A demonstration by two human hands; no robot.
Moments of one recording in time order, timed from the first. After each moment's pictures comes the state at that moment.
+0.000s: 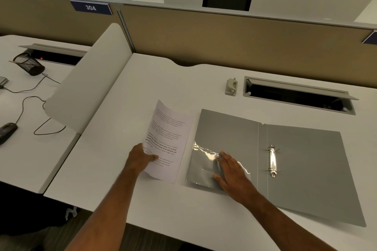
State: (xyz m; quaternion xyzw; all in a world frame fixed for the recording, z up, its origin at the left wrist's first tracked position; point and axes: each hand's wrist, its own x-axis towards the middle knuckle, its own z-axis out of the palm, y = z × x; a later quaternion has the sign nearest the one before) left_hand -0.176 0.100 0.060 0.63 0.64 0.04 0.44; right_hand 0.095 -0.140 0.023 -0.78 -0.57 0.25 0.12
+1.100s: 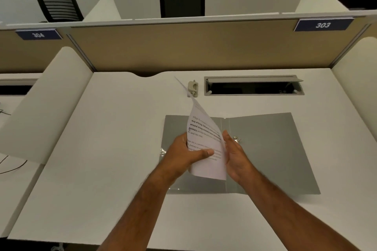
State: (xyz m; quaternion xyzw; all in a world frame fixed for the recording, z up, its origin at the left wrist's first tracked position) left_hand 0.023 -0.056 0.203 0.63 0.35 0.07 0.68; right_hand 0.173 -0.163 0.120 -0.49 -0.02 0.53 0.69
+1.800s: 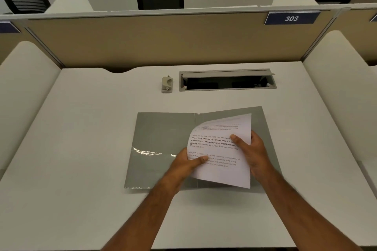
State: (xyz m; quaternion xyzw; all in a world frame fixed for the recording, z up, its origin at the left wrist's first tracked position) left_hand 0.094 -0.127 0.094 0.53 0.39 0.01 0.75; right_hand 0.276 -0.272 0.115 -0.68 -0.07 0.33 0.65
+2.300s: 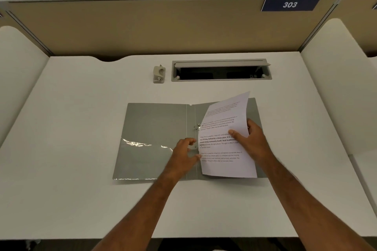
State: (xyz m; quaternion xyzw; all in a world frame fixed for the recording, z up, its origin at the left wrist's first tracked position) left_hand 0.120 -0.147 0.058 0.76 0.40 0.00 0.52; right_hand 0.318 -0.299 0.109 -0.78 -0.19 0.30 0.52
